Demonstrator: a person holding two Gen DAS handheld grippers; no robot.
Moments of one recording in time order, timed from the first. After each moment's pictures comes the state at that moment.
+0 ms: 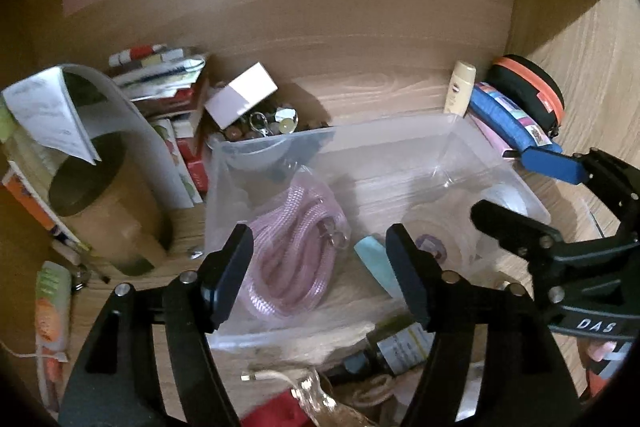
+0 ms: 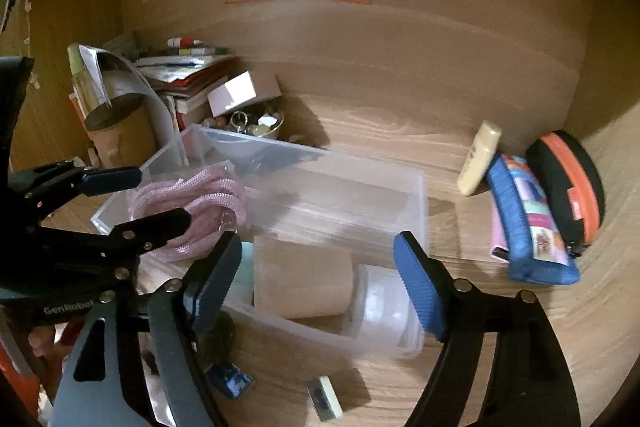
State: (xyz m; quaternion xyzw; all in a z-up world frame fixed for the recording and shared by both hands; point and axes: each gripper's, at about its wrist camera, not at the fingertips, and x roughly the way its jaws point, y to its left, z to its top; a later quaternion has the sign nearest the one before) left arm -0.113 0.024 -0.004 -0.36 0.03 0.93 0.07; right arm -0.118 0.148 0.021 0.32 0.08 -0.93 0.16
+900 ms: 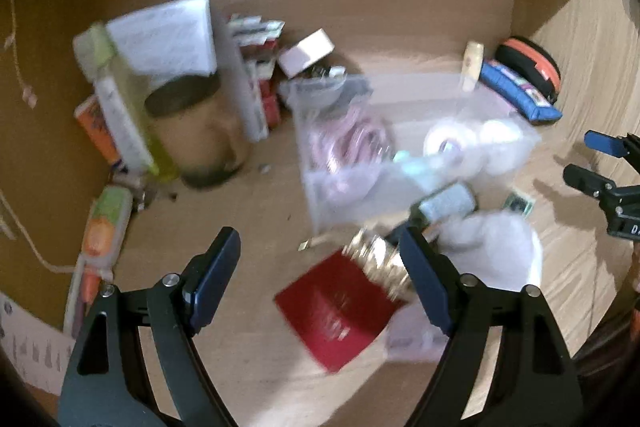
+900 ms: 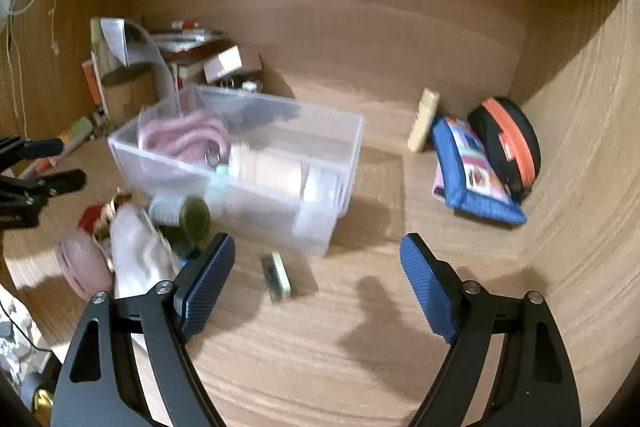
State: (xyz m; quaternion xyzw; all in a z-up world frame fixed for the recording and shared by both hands) left arm -0.012 -0.020 -0.013 -0.37 0.04 0.93 0.02; right arm -0.040 0.197 0.009 0.33 0.11 -0.93 0.13
